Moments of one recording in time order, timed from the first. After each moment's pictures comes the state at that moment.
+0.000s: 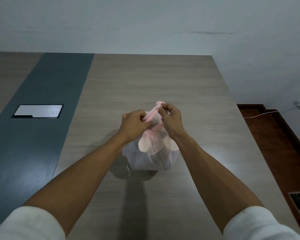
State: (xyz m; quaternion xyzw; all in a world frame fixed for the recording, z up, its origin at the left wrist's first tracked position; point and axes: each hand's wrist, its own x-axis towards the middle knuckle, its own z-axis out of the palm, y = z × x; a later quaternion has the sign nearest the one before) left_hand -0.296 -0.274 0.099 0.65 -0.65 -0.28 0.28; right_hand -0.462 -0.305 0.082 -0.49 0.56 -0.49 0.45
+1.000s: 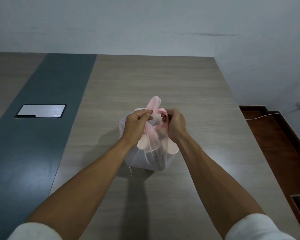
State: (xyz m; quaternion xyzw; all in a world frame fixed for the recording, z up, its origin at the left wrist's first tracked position) left_hand -0.310 -0.258 0.105 0.56 -0.40 -0.51 0.52; right_hand -0.458 -0.297 0.092 -0.29 0.56 -0.49 0.60
